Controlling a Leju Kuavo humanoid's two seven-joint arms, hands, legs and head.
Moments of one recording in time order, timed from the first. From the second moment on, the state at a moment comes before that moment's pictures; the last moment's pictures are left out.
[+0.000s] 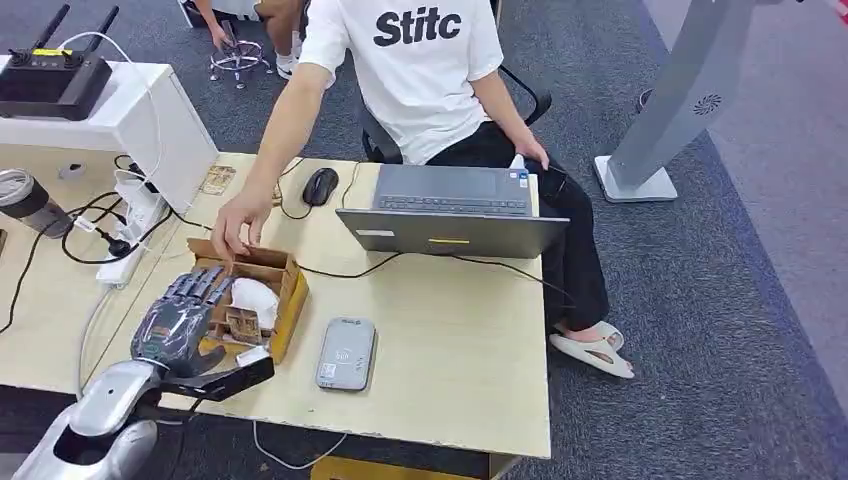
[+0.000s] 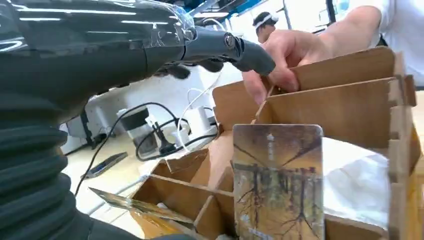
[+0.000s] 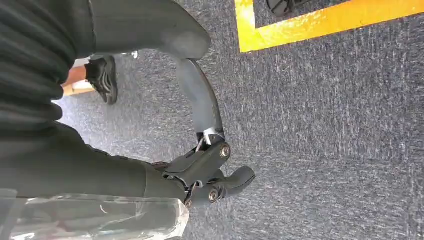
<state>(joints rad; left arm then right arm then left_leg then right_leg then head) -0.11 0.44 -0.36 -1.32 -1.15 -0.04 0.04 -0.06 0.15 -1.19 -0.23 1.20 -0.40 -0.07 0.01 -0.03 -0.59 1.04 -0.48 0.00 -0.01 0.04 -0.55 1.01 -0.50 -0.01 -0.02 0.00</state>
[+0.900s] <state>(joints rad) -0.13 0.44 -0.36 -1.31 -1.17 0.00 0.04 -0.06 0.15 -1.18 -0.23 1.24 -0.40 -0.07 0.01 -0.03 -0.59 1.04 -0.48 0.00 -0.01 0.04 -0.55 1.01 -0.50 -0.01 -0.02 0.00</state>
